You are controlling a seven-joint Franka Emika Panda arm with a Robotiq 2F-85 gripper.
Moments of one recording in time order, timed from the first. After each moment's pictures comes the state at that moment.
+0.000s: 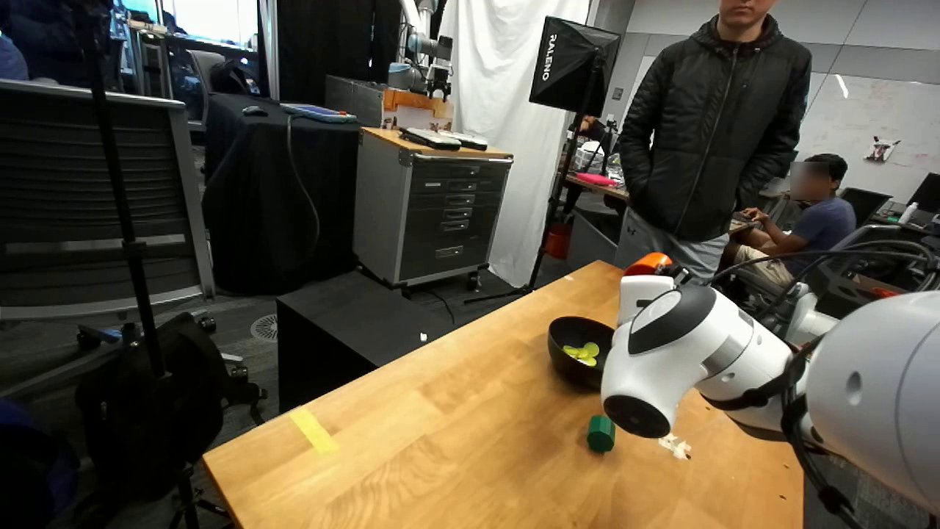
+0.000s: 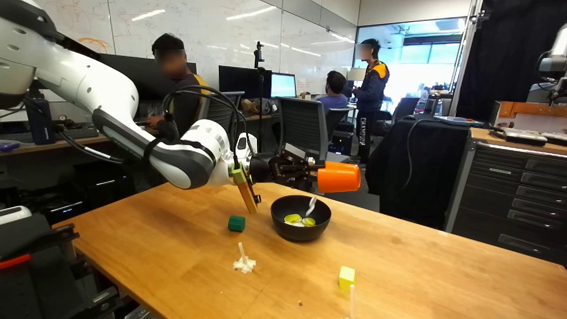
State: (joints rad) arm 1.18 1.48 -1.11 -1.99 -1.03 2.44 1.56
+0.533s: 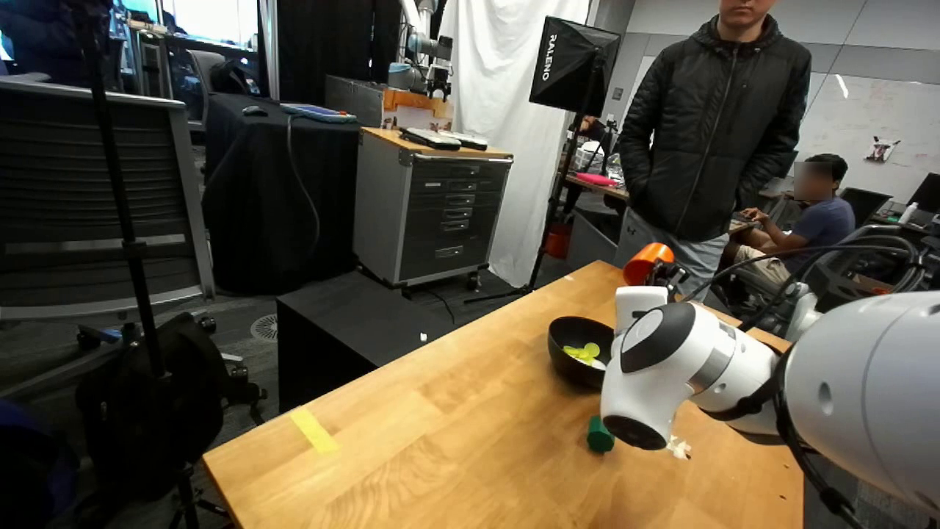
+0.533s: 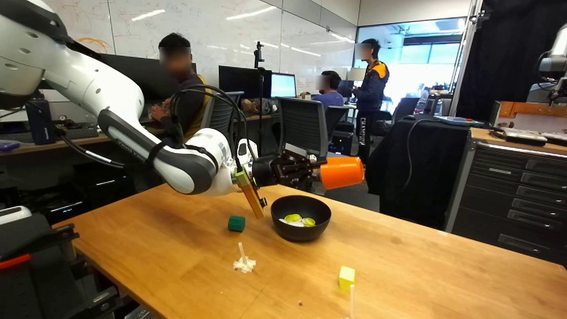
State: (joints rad) arm 1.13 1.47 -1.05 -1.94 -1.18 2.28 1.63
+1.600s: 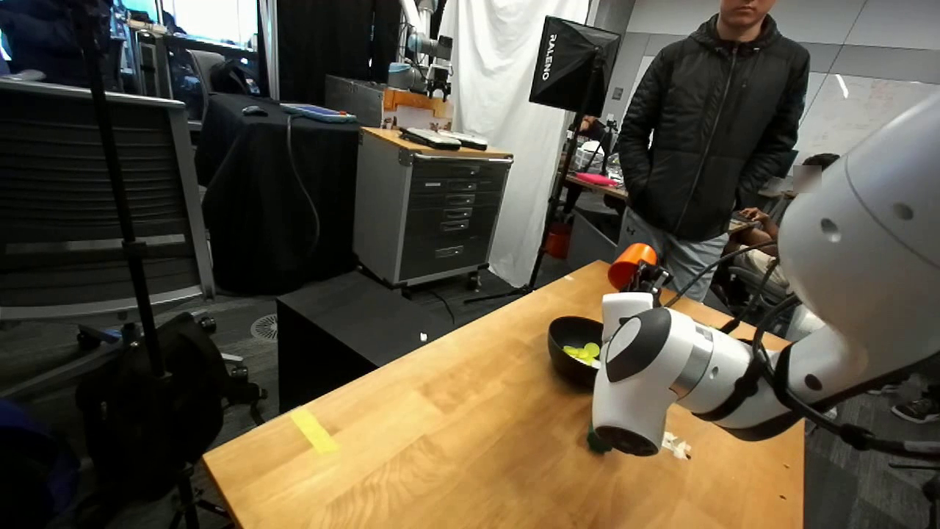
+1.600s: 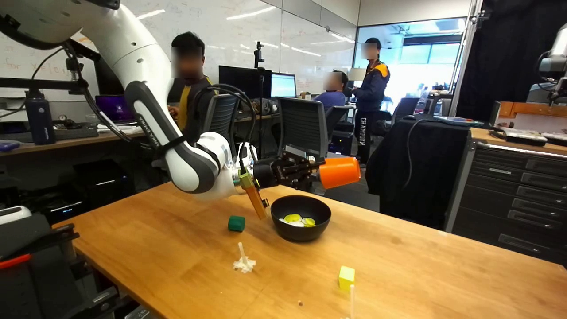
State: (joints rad) arm 0.72 1.09 -0.59 -1.87 -1.68 1.80 1.71
